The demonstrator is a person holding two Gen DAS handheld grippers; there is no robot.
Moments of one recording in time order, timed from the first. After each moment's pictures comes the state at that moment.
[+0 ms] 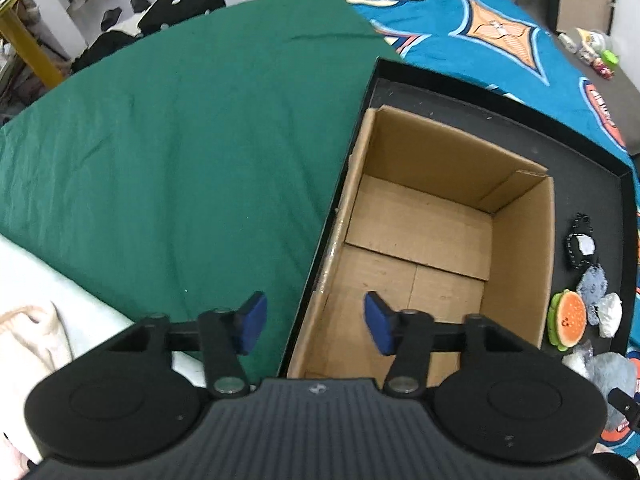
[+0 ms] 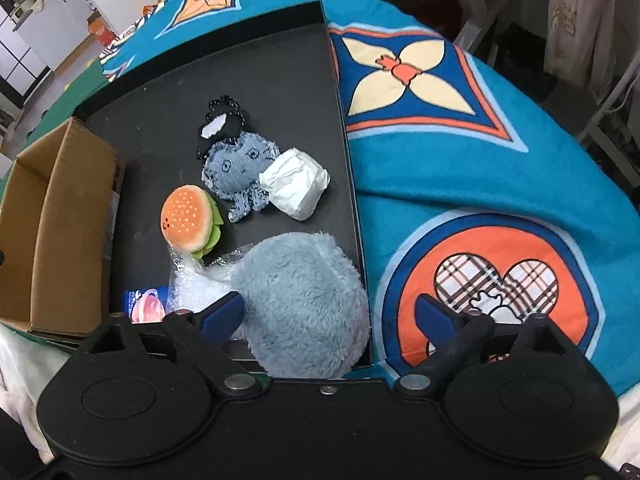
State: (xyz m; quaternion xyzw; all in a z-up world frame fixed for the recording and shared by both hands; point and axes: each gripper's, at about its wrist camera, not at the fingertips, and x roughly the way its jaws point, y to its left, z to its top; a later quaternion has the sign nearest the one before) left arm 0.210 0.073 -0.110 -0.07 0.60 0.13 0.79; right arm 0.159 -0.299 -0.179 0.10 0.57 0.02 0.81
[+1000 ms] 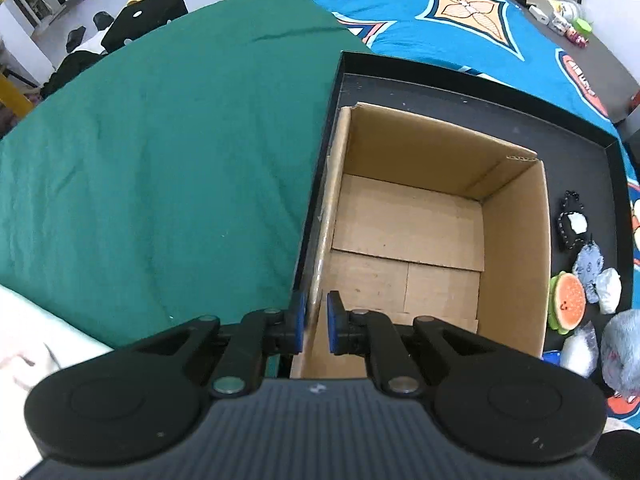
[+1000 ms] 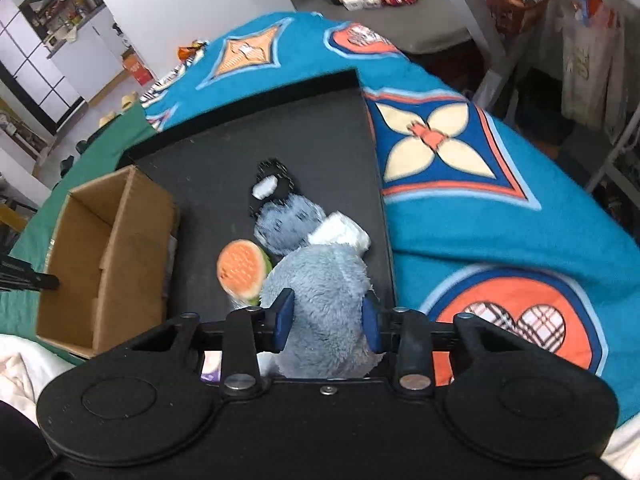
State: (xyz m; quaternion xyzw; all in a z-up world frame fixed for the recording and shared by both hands) left arm 0.222 0.067 -0.117 -0.04 0.61 0.07 0.79; right arm 0.159 -0.296 -0.131 0.12 0.51 0.06 0.85
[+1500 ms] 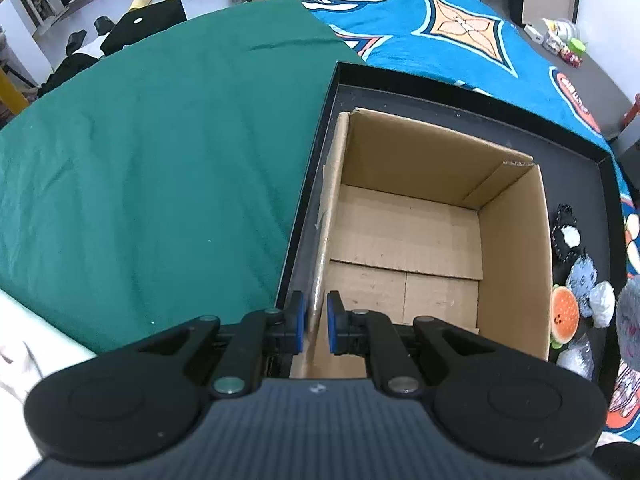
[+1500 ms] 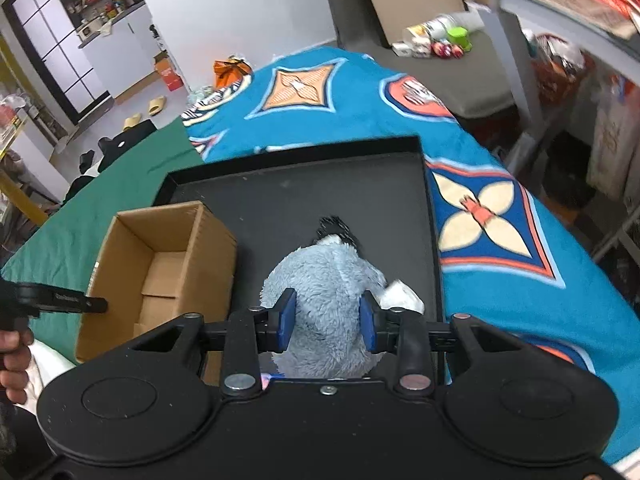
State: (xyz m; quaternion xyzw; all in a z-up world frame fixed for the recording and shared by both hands) left arm 0.210 0.071 -0.126 -0.06 0.58 0.07 0.81; right arm 0.182 -0.248 -0.079 0.08 0.47 0.09 0.88
